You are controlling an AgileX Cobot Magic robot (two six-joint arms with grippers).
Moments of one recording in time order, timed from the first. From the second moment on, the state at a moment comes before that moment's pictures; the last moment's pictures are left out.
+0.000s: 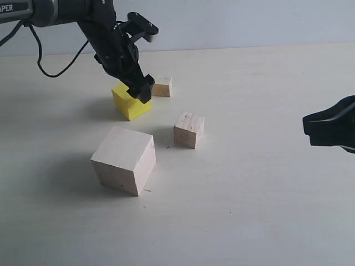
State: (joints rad) left arm -0.44 2.28 -1.87 -0.05 0.91 0.51; right arm 0.42 0.86 -0.58 0.23 0.60 0.01
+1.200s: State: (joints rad) left arm -0.44 2.02 -1.86 -0.06 1.21 0.00; right arm 0.42 0.86 -0.58 0.23 0.60 0.01
